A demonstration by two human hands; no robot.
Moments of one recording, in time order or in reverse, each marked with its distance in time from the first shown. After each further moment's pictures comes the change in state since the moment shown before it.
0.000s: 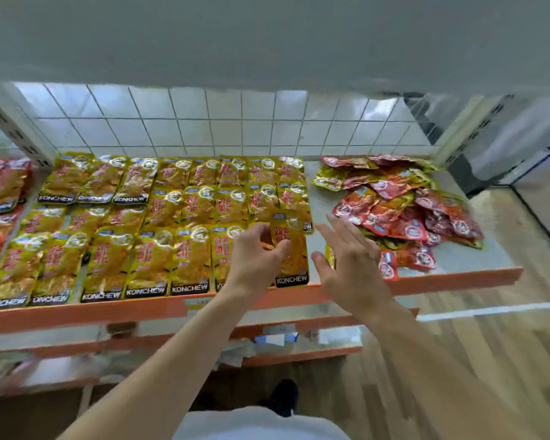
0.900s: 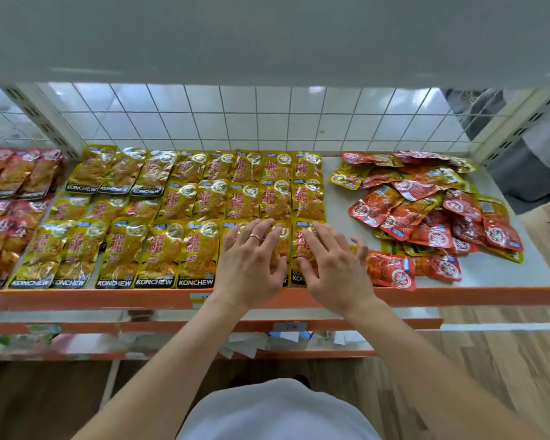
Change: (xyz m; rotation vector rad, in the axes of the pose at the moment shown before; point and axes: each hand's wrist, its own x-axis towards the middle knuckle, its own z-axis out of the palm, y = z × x) left_hand 0.007 -0.054 0.001 0.927 0.024 0.367; right_hand 0.023 0.022 0.056 -0.177 -0.029 -0.191
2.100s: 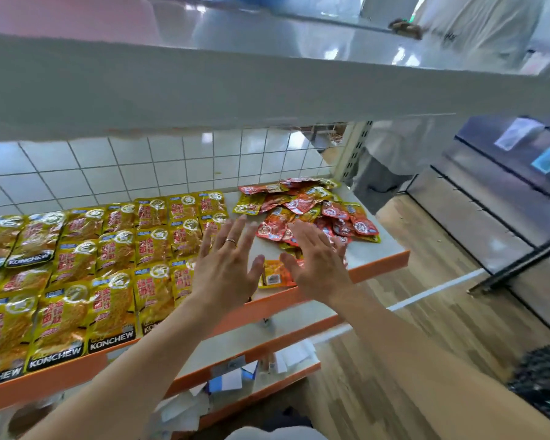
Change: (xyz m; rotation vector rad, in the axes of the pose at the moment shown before) left_hand 0.037 0.075 -0.023 -0.095 -0.003 0.274; right_hand -0.037 0.057 -0.078 0.010 0.121 0.305
